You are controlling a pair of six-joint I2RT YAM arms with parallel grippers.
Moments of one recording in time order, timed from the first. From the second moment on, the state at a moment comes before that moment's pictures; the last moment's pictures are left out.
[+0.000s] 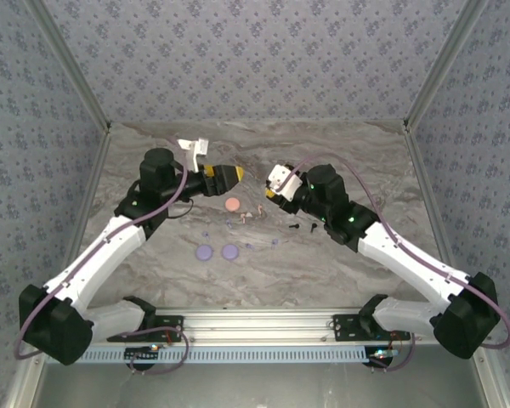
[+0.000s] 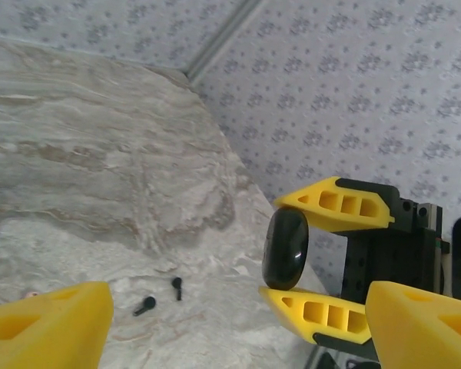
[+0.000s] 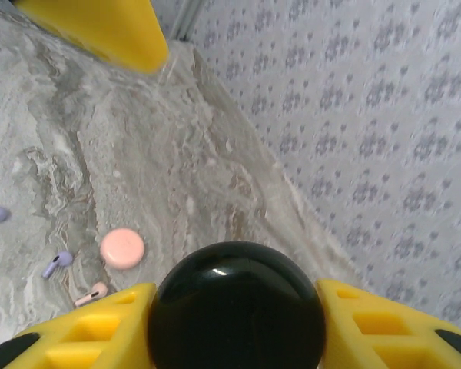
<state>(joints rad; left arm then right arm) -0.48 1.18 0.99 -0.06 0.59 -0.63 0.72 1.15 0.94 -0.09 -0.01 -0.60</state>
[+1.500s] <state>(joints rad) -0.61 1.40 1.11 -0.06 0.66 -0.50 0.61 1.14 0.99 -0.21 -0.18 -0.56</state>
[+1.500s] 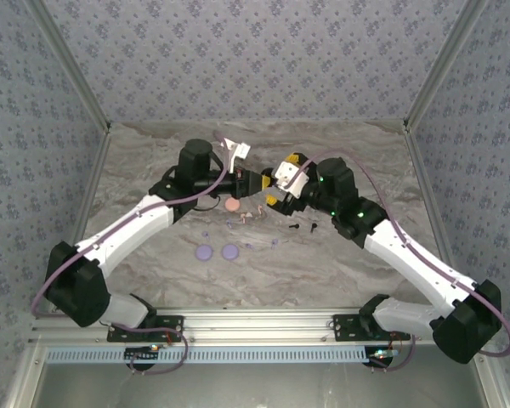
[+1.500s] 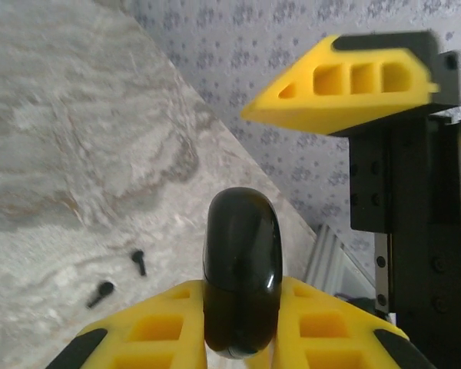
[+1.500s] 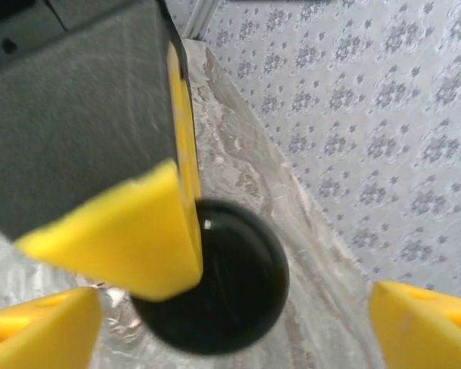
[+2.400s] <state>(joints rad) -0.73 1.27 0.92 0.27 0.52 -0.03 0.36 1.06 0.92 -0.04 -0.67 0.02</state>
